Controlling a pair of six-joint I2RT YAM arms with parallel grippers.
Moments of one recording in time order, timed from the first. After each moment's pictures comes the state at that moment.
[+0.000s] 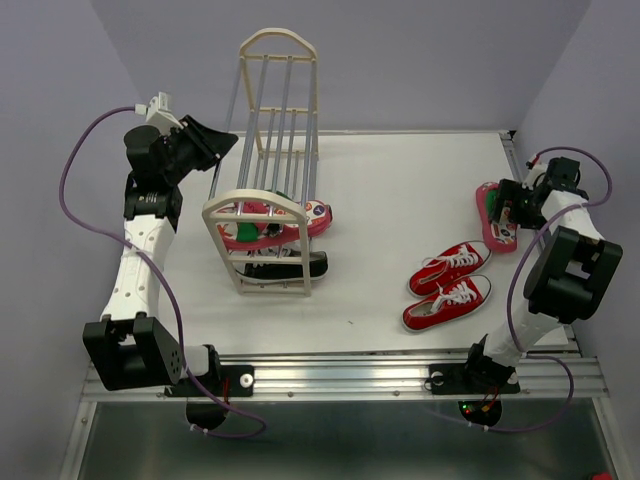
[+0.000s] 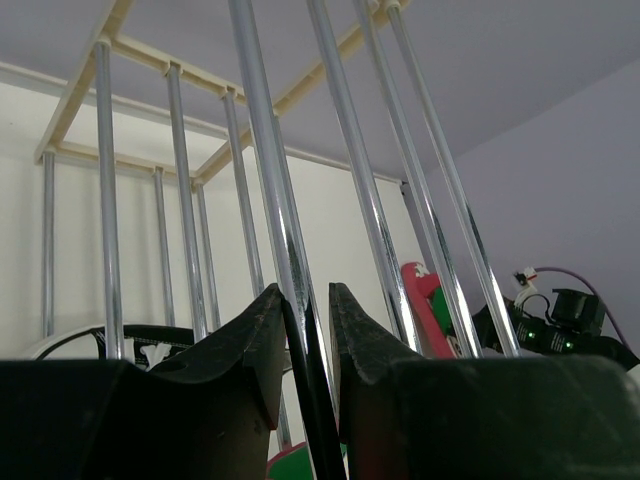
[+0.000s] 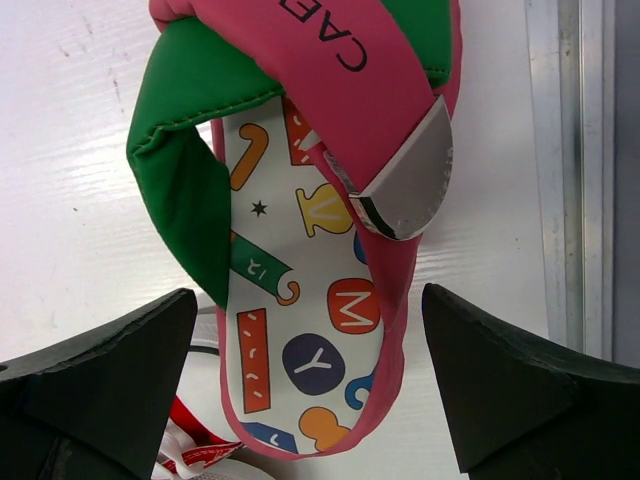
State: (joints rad) left arm 0.07 1.31 1.22 -0.02 0.53 -0.72; right arm -0.44 1.74 1.29 -0.56 -0.26 -0.13
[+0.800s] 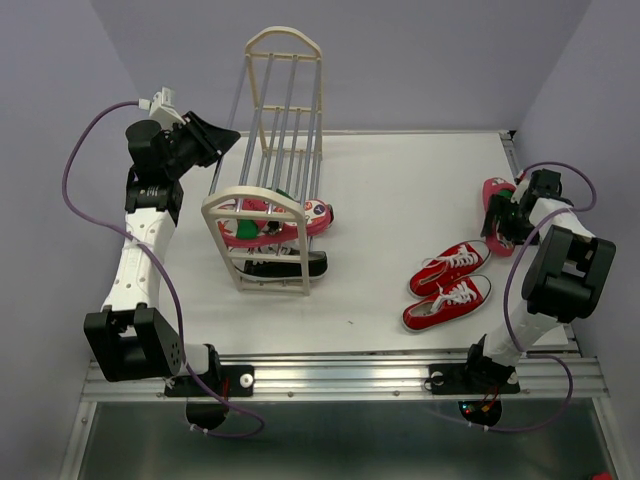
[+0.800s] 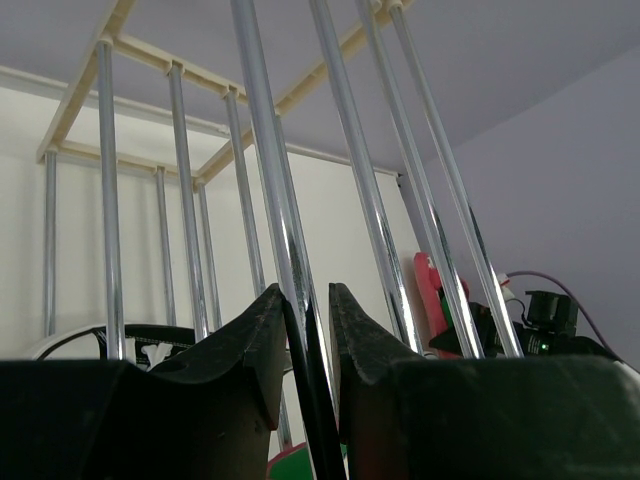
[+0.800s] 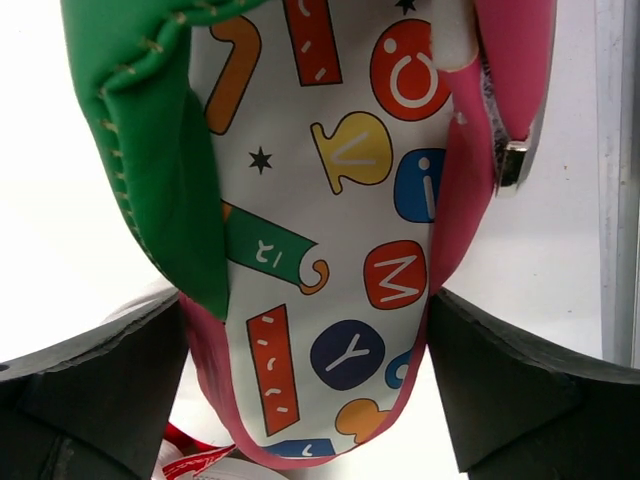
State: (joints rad) left arm 0.06 1.35 1.26 -0.03 0.56 -0.71; right arm -0.39 1.73 1.18 -0.54 -0.13 -0.07
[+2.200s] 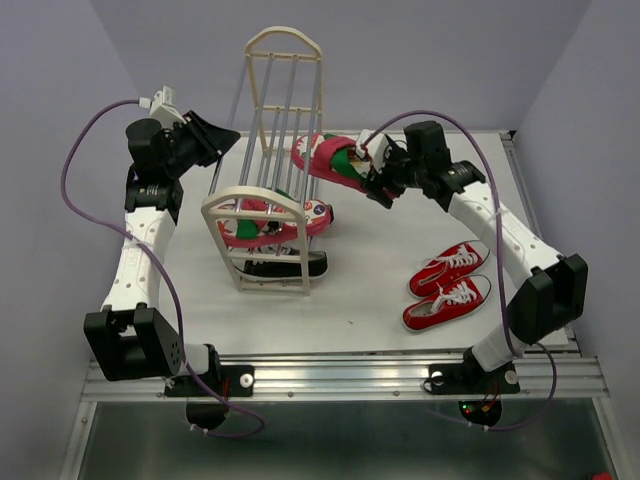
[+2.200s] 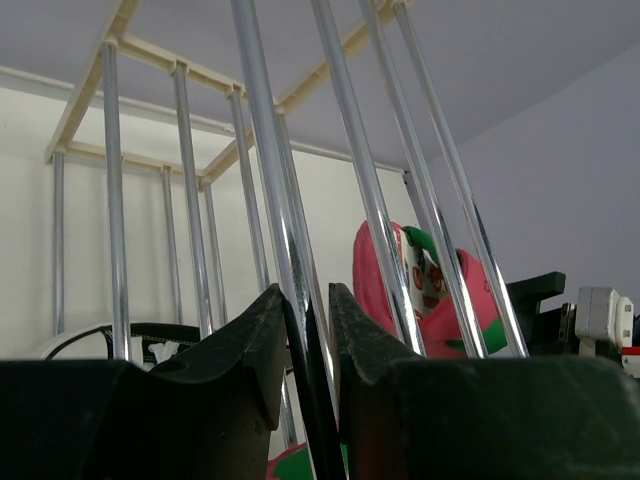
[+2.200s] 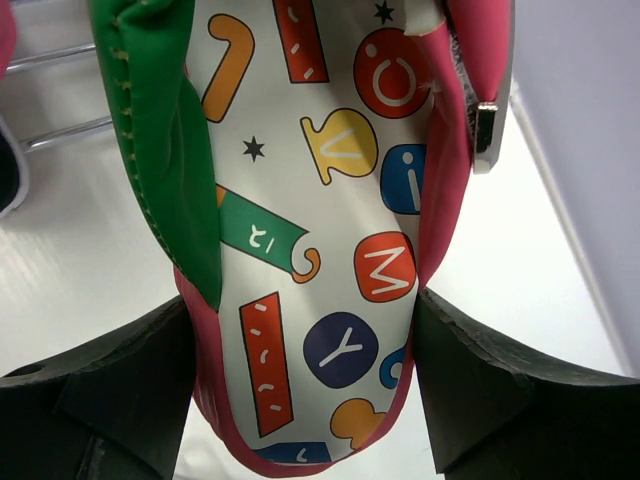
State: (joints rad) left arm 0.06 1.35 1.27 -0.05 0.56 -0.69; right arm 0.41 1.55 1.47 -0.53 -0.33 -0.64
